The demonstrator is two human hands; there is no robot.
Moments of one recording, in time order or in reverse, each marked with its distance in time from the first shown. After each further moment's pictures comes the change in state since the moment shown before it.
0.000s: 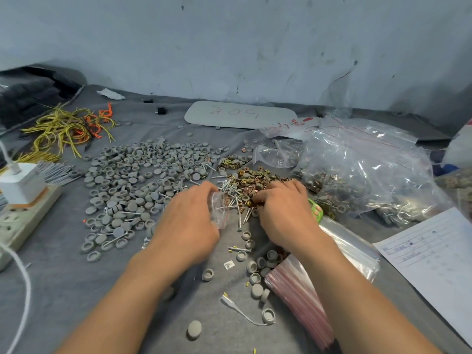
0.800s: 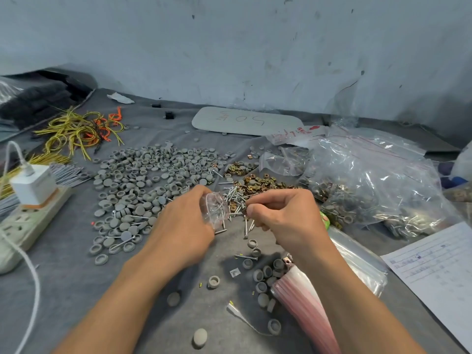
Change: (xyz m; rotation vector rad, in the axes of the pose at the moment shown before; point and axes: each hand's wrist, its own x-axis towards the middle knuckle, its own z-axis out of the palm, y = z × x) left_hand 0.004 -0.018 -0.012 -0.118 -0.011 -0.080; right_hand -0.024 -0.020 -0.026 1.155 0.035 0.185
